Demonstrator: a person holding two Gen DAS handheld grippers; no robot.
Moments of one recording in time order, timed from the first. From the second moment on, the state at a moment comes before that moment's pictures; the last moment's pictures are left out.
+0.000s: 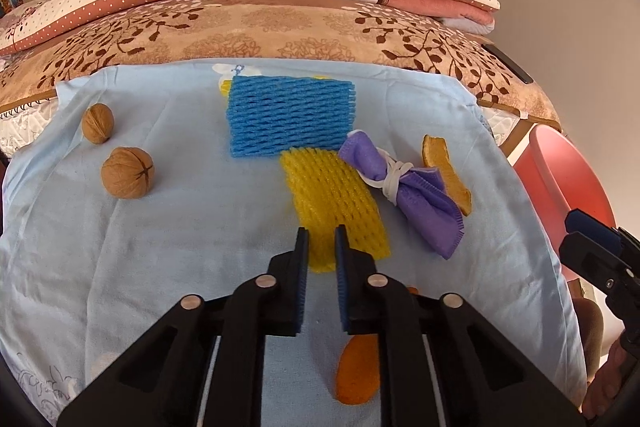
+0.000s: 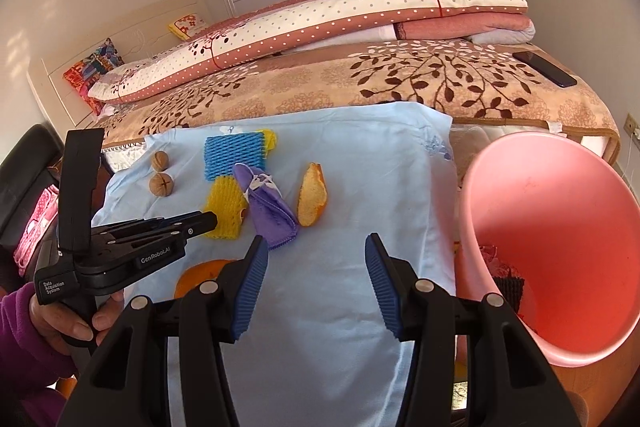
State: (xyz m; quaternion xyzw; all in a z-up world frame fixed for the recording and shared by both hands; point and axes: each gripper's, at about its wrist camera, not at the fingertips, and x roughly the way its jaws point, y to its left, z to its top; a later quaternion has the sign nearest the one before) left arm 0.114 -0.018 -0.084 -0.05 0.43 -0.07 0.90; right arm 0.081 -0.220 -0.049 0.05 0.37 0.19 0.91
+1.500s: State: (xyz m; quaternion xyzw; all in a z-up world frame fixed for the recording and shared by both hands) left arm 0.068 0.021 -0.037 -0.12 0.37 -0.09 0.92; right arm 0.120 -0.163 -0.069 0.02 0.42 0.23 0.88
